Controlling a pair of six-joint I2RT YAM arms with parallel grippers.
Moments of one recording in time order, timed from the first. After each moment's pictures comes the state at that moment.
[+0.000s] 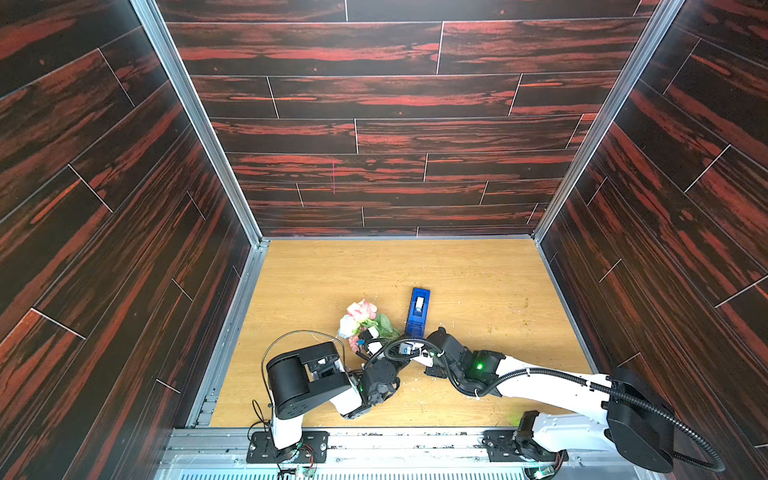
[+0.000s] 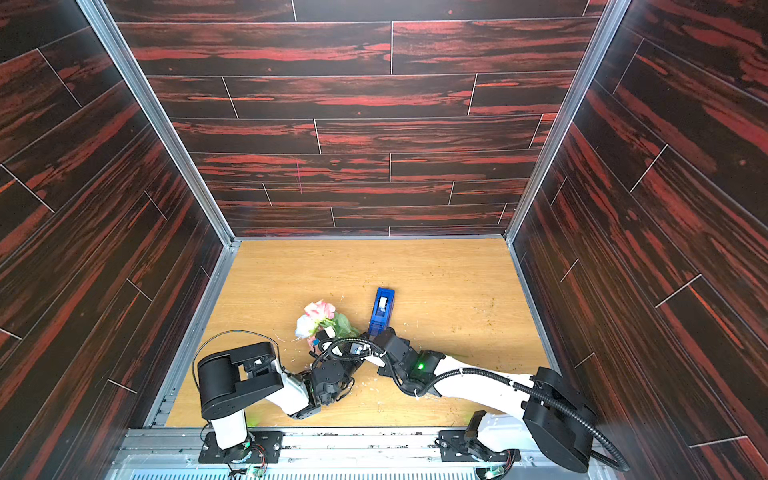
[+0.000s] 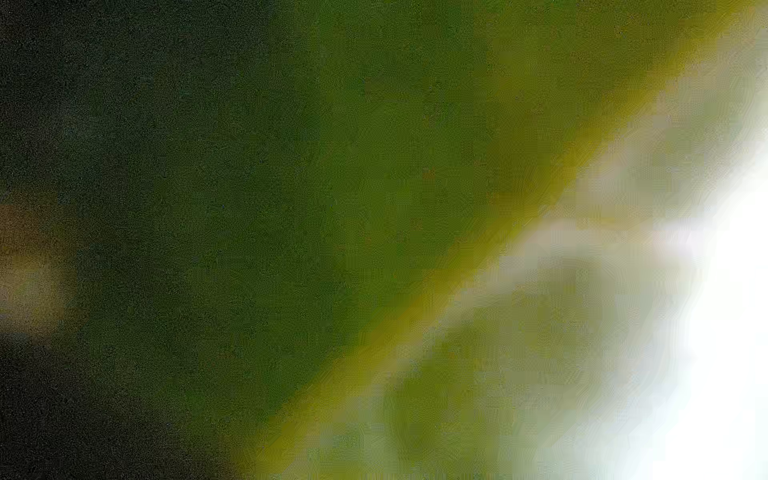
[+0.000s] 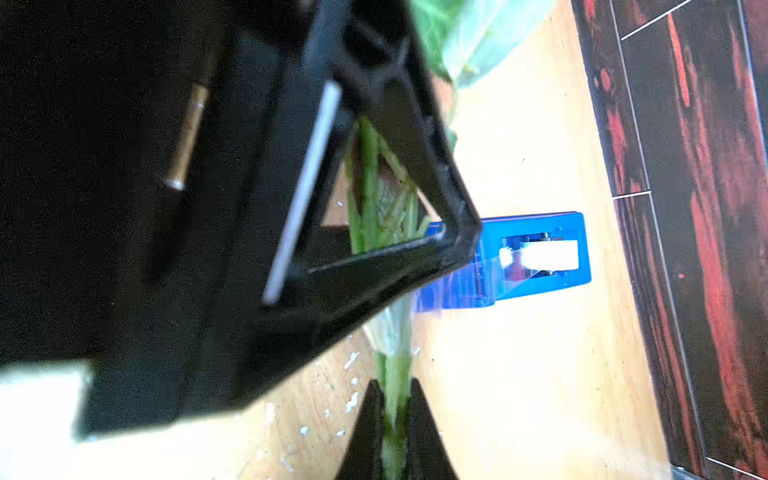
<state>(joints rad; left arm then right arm) -1.10 1.86 0.41 1.32 -0.60 -1.35 1.06 1.28 0.65 -0.21 0.33 -0.52</state>
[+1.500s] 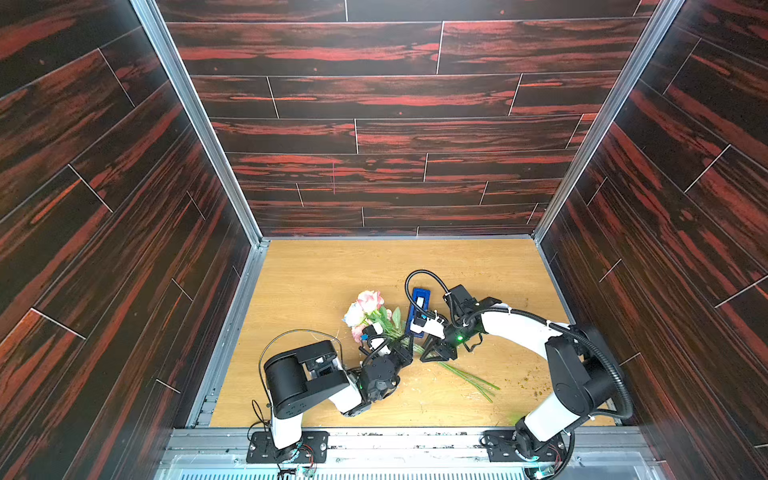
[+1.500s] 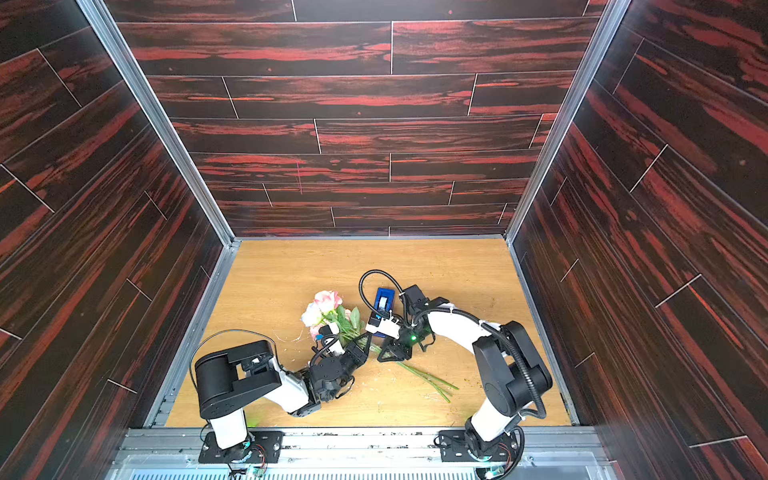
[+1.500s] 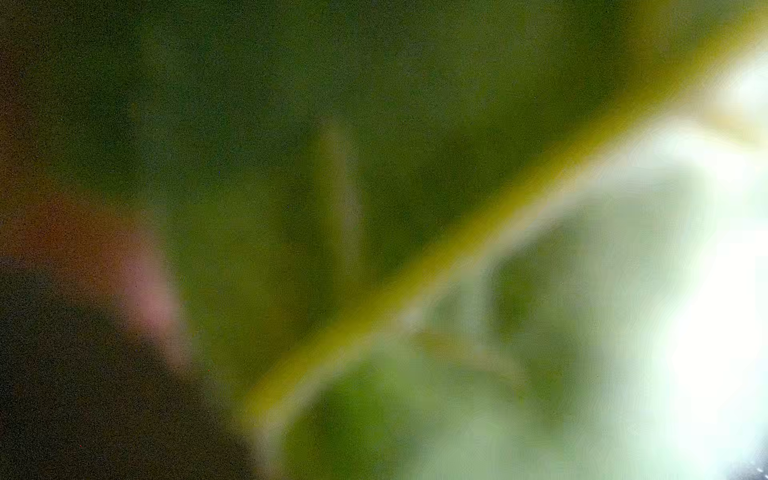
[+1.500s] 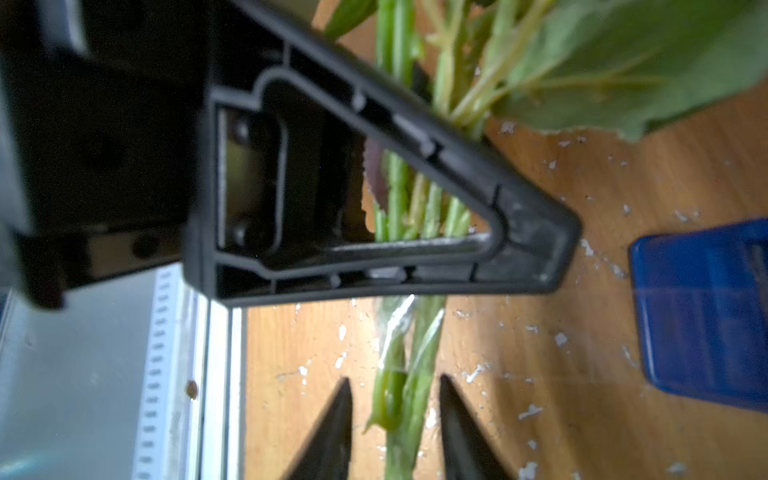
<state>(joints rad) -1.09 1.85 0.42 1.32 -0.51 -1.23 0.54 1.65 0.97 -0.68 -0.78 -0.70</state>
